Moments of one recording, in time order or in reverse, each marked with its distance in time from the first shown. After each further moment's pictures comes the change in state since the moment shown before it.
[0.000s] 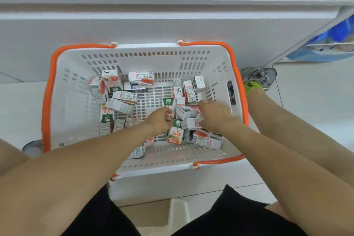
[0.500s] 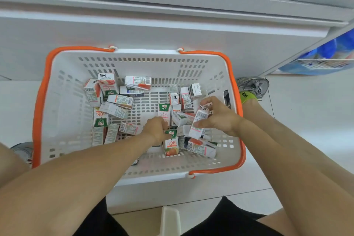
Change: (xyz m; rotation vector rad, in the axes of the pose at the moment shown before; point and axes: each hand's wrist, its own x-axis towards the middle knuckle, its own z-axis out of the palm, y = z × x) left_hand 0.005 -0.004 0.015 0.084 0.106 -0.065; right_hand -0.024 0.011 -0.047 1.118 -0.153 0.163
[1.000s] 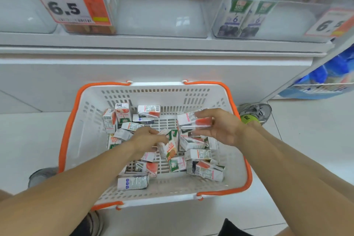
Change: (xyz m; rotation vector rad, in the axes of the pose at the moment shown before) left_hand -0.052 0.018 -0.094 -0.639 -0.056 -0.125; right_hand -0.022 -0.060 0.002 0.690 -0.093 -0.026
